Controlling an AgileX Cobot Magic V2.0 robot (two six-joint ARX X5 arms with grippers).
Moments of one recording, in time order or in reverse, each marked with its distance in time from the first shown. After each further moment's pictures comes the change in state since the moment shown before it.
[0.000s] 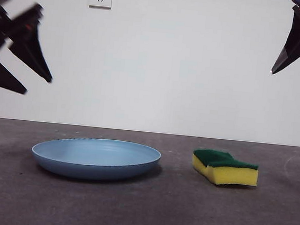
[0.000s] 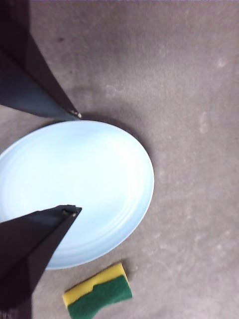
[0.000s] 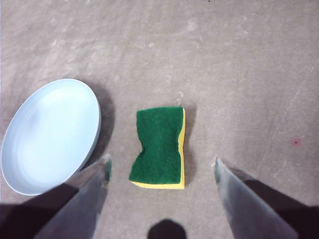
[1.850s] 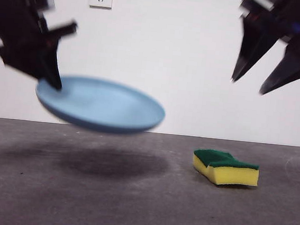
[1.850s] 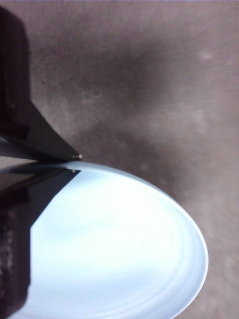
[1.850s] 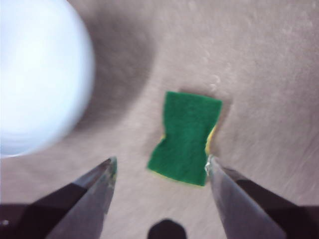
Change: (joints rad) left arm -0.123 0.101 0.222 -0.195 -0.188 0.124; right arm 0.214 0.324 0.321 -0.230 0.131 -0.155
